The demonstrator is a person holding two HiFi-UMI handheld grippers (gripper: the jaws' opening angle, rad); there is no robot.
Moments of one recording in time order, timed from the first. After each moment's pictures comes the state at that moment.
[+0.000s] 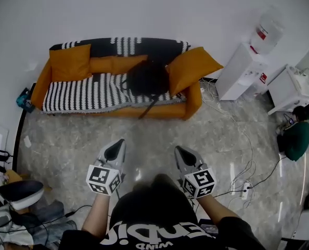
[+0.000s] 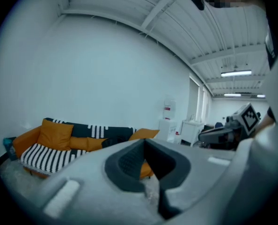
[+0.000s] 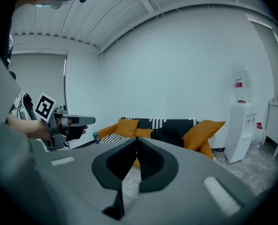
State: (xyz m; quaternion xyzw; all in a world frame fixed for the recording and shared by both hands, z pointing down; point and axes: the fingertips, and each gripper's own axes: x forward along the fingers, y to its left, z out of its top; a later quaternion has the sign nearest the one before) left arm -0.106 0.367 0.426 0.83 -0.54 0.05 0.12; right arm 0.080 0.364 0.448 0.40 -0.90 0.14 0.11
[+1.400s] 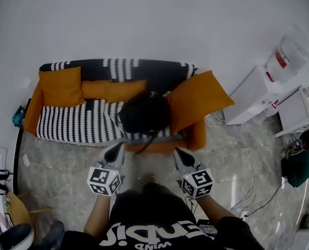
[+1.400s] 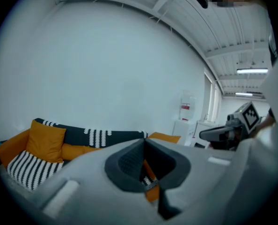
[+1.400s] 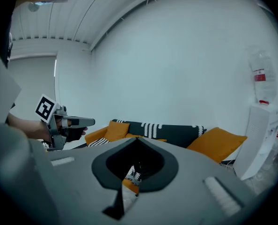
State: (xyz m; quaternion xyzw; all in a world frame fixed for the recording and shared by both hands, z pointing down) left arm -0.114 -0.024 0.442 0.81 -0.57 0.07 0.14; right arm 0.074 -0.038 0.457 0.37 -0.91 0.15 0.12
